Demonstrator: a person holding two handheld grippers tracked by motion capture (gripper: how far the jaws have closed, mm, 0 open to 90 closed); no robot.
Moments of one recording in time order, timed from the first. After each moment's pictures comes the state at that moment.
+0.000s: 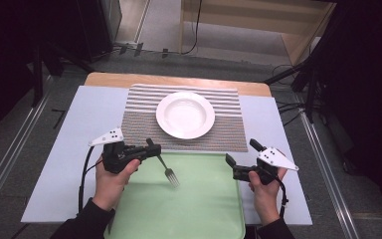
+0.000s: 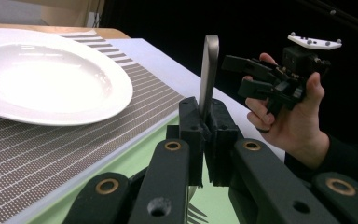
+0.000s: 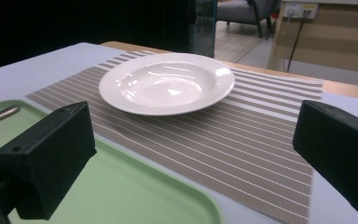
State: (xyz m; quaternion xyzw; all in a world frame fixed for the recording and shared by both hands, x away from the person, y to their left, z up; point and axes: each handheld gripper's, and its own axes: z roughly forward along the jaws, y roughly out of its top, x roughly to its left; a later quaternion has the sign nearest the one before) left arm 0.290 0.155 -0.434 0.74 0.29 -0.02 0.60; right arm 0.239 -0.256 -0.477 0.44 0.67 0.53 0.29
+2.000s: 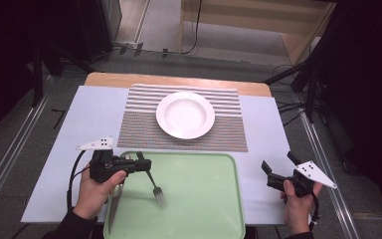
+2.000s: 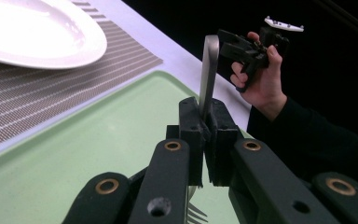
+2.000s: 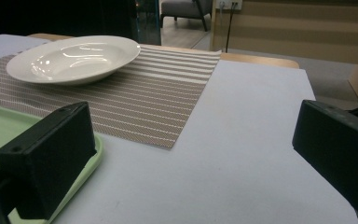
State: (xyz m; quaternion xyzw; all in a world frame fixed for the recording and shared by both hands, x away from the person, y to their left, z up) left arm 0.279 0.183 -0.440 0.77 0.28 -0.11 0.56; right arm 0.205 -0.344 -0.498 0.50 0.62 0.49 0.35
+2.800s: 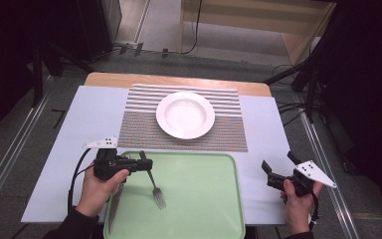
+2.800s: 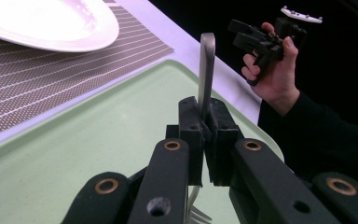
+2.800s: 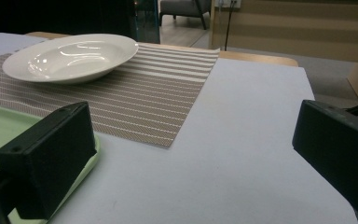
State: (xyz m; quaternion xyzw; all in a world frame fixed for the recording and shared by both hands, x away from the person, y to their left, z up) left arm 0.288 0.180 -0.453 0.77 0.30 -0.10 0.55; right arm 0.206 -0.344 -0.499 0.51 0.62 0.48 0.34
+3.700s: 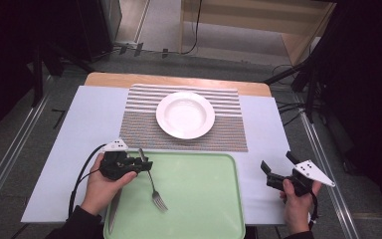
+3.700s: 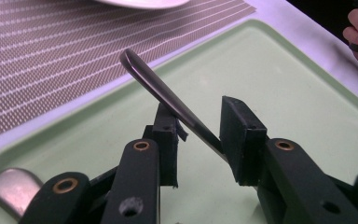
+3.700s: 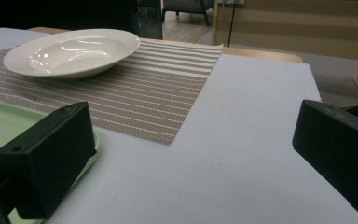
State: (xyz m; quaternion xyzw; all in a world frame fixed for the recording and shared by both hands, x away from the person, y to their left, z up) left arm 0.296 0.169 -0.477 0.82 0.36 -0.01 0.45; right arm 0.209 -0.344 -0.503 0.51 0.63 0.48 0.34
